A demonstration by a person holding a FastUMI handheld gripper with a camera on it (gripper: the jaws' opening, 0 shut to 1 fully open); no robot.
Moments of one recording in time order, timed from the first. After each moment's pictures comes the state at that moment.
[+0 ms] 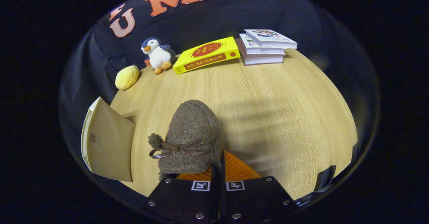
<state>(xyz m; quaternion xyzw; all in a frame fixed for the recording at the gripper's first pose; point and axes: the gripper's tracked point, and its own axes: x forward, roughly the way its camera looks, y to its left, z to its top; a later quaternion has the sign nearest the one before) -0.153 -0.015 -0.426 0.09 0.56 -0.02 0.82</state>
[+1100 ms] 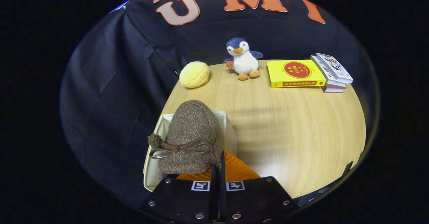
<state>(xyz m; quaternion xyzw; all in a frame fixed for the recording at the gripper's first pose) -0.101 0.293 -0.336 0.09 0.57 0.10 0.81</state>
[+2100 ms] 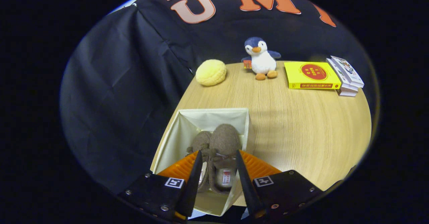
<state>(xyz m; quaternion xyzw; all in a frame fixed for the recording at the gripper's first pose) -0.098 0.297 -0.310 0.11 0.52 0.15 0.83</state>
